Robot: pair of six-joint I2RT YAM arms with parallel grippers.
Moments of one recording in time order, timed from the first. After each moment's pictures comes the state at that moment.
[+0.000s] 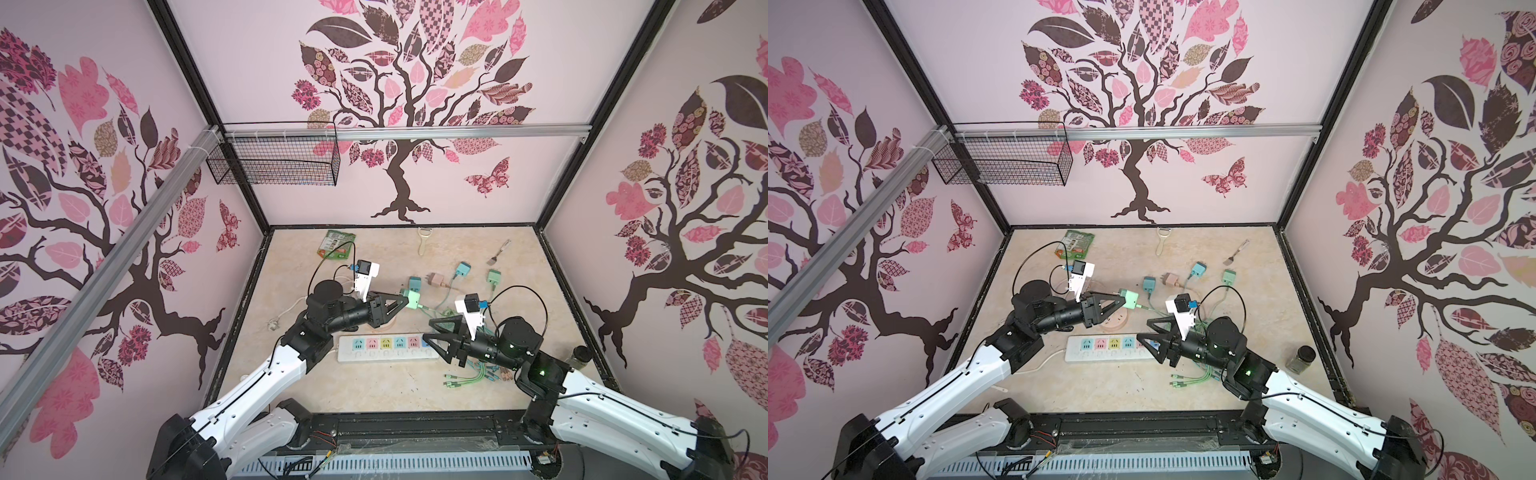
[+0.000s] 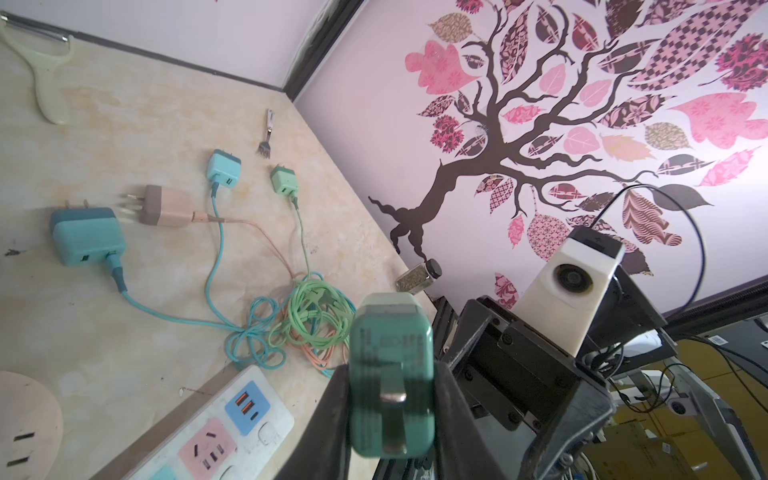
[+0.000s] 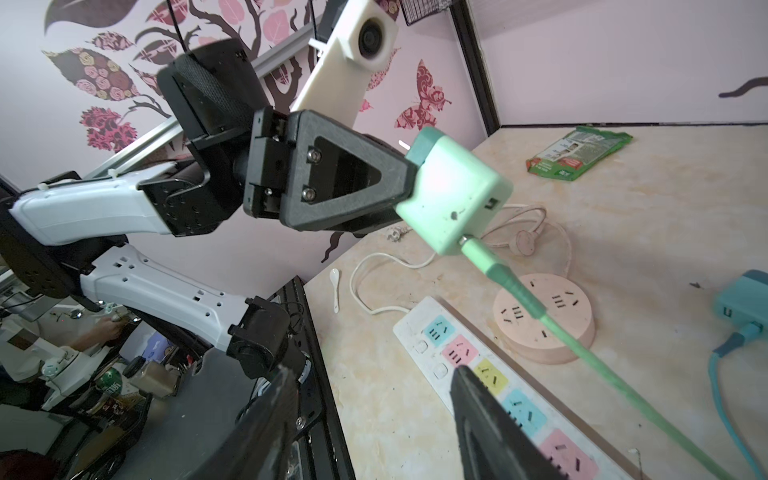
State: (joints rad) left arm -0.58 0.99 0.68 0.19 0.59 -0.70; right arm 0.87 0.75 0.42 0.33 -0.33 0.50
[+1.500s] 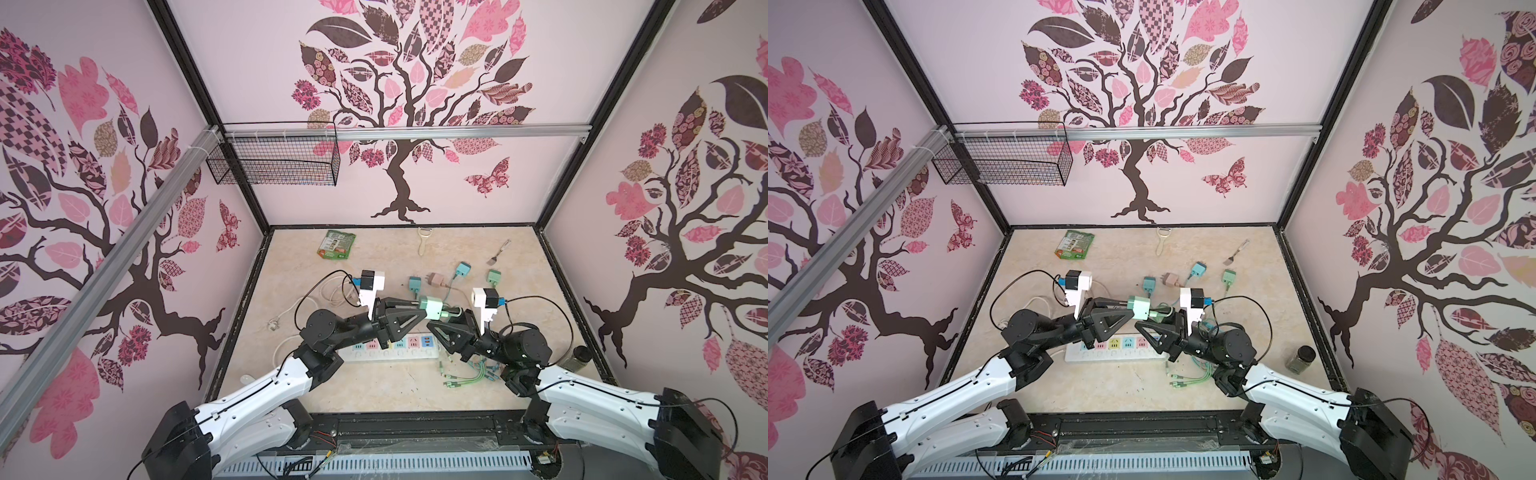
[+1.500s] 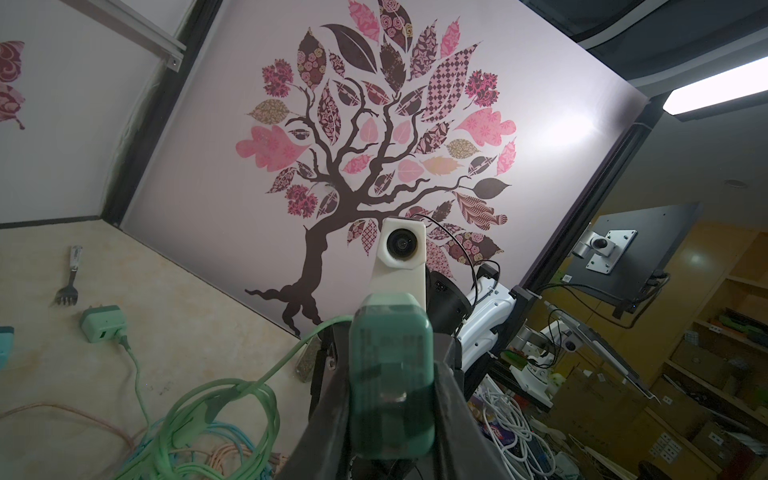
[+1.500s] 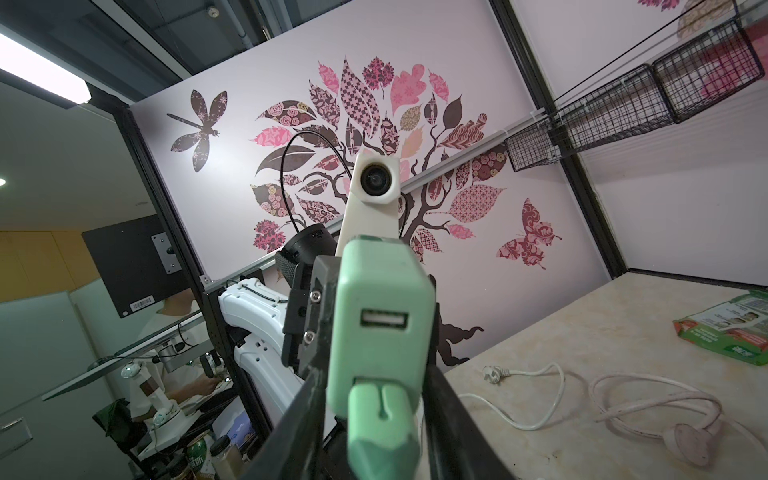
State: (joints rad) left arm -0.81 0.99 0.57 0.79 0.56 -0.75; right arm 0.85 0.95 0.35 1.10 -0.41 0.67
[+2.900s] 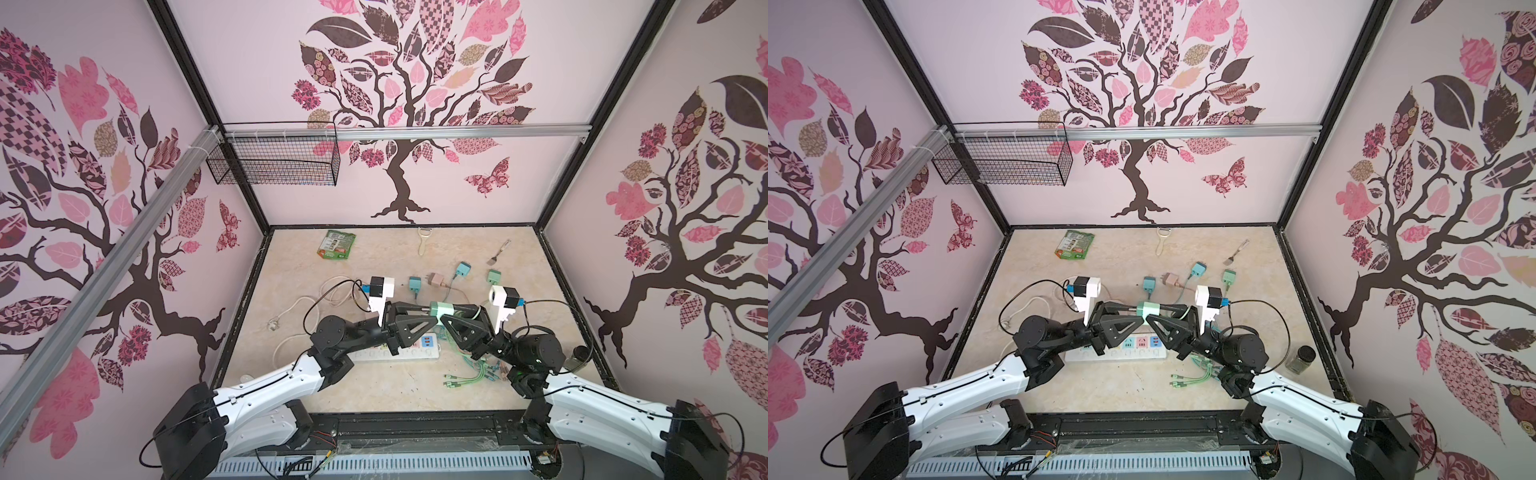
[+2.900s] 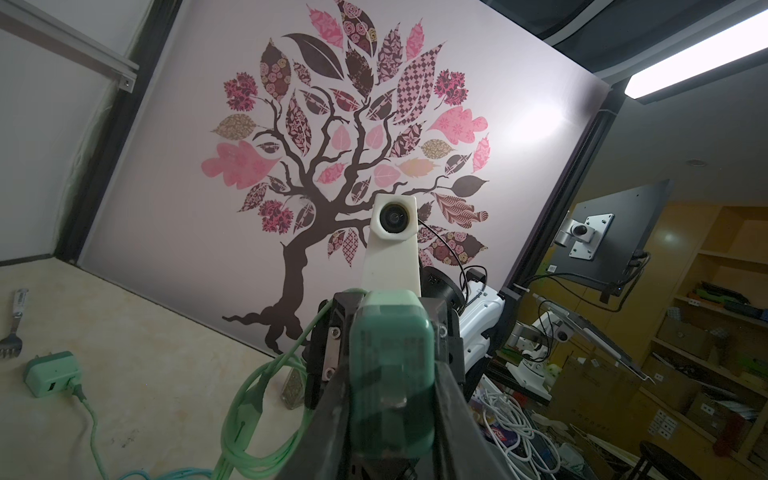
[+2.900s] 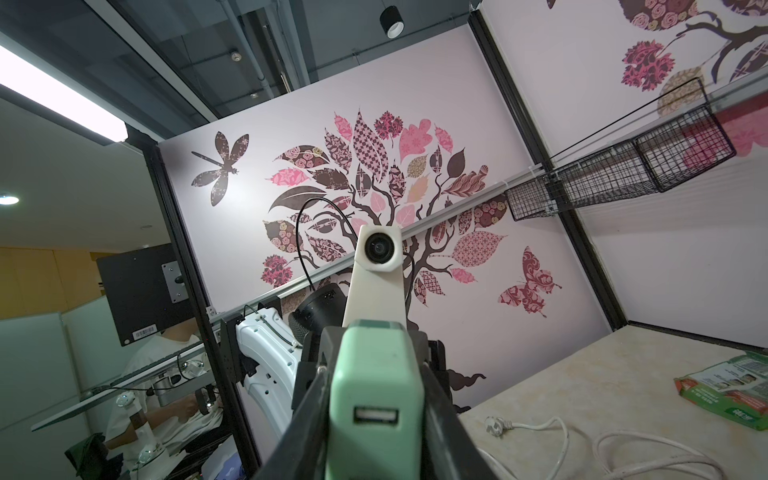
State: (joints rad) left arm -0.90 1.09 0.56 0.97 0.52 -0.71; right arm 0.83 0.87 0.35 1.13 -0.38 0.69
